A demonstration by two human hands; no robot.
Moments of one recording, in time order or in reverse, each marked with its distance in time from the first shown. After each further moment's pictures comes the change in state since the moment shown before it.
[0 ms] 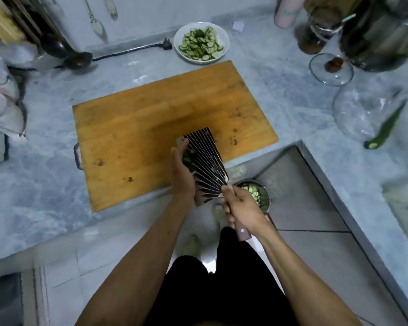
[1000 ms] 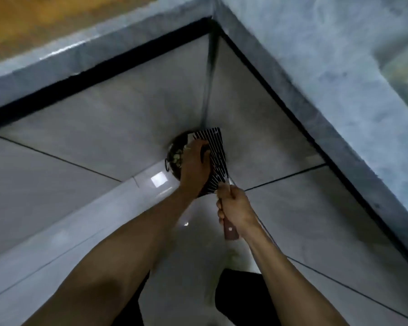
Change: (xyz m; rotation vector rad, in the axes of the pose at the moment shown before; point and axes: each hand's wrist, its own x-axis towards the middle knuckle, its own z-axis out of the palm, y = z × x) left_hand -0.070 -0.410 0.150 0.805 -0.445 0.398; right_hand 0.067 0.315 -0.192 0.160 0.344 0.185
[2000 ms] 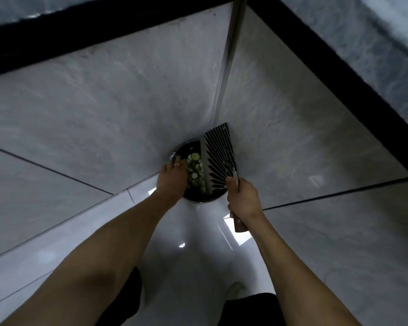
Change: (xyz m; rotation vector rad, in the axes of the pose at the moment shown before) left_hand 0.041 -0.152 0.021 0.968 -0.489 0.046; right_hand 0.142 0.036 0.013 -0.229 0.102 -0.183
